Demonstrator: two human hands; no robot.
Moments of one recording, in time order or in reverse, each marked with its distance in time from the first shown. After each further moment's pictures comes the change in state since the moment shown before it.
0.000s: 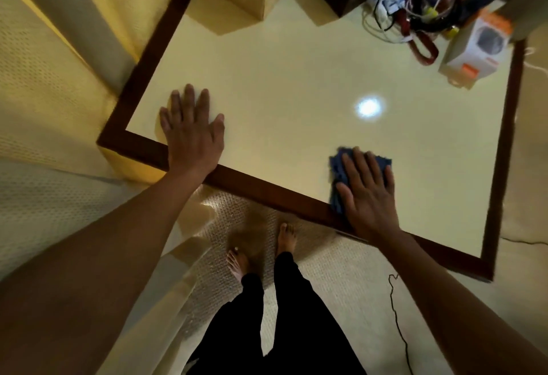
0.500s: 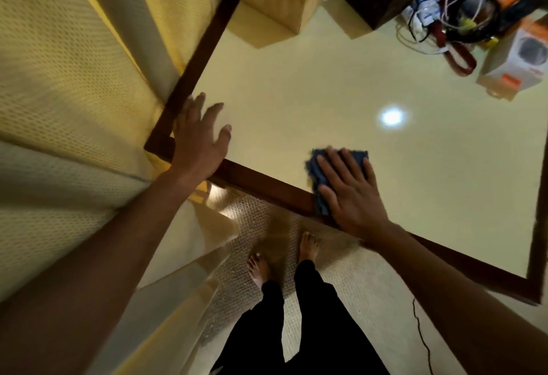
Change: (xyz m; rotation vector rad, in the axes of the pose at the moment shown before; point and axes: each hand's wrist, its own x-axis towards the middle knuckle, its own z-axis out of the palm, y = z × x) left_hand 0.006 -0.053 -0.045 -0.179 -0.067 0.005; right_hand 0.036 -0.078 0.005 -0.039 -0.024 -0.241
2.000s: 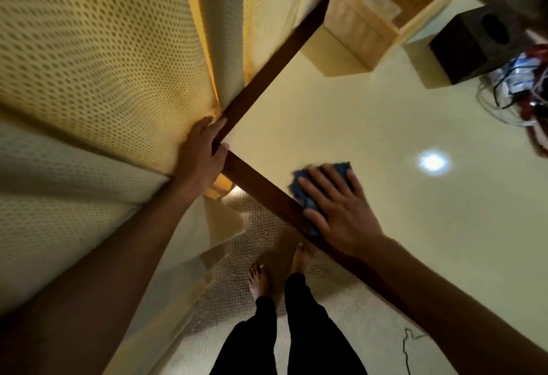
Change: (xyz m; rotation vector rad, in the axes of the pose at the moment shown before) left_hand -0.016 -0.069 -0.027 -0.292 0.045 -0.311; right_hand 0.088 -0.052 -0.012 -0.074 -0.027 -0.438
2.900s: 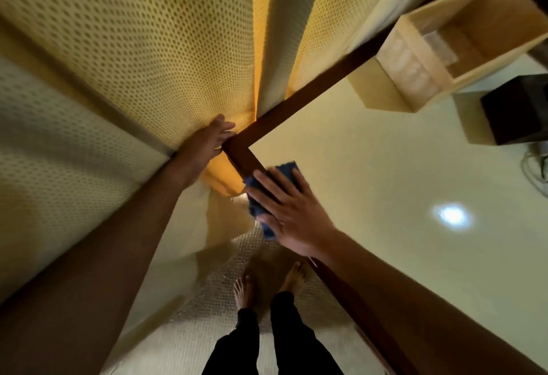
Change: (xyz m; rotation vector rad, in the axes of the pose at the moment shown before) left_hand 0.001 -0.001 -0.035 -0.702 -0.082 -0.463; right_hand 0.080 -0.066 -0.007 -0.108 -0.044 -0.508
